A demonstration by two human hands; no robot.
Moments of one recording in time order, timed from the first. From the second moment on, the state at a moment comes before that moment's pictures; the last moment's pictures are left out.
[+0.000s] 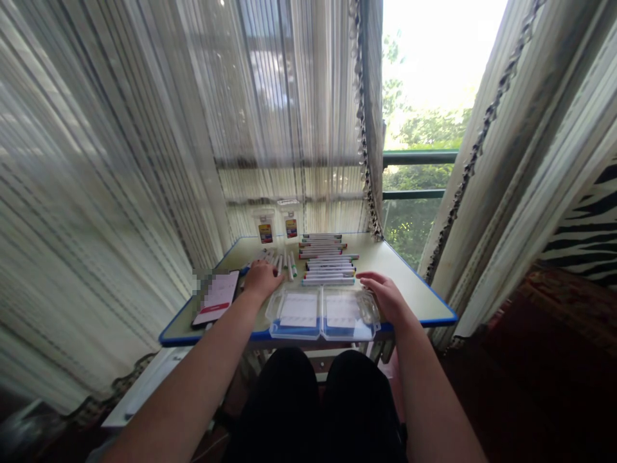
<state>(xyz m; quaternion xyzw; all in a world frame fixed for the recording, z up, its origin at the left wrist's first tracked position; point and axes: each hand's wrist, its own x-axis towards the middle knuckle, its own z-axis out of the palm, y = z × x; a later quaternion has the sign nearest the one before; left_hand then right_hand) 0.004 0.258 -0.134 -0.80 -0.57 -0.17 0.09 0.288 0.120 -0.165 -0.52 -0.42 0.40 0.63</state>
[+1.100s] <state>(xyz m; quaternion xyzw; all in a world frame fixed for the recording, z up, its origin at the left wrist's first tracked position) -0.005 0.261 -0.133 -0.64 -0.54 -0.54 -0.03 0.287 0.124 -0.165 -0.61 -0.49 0.27 0.56</state>
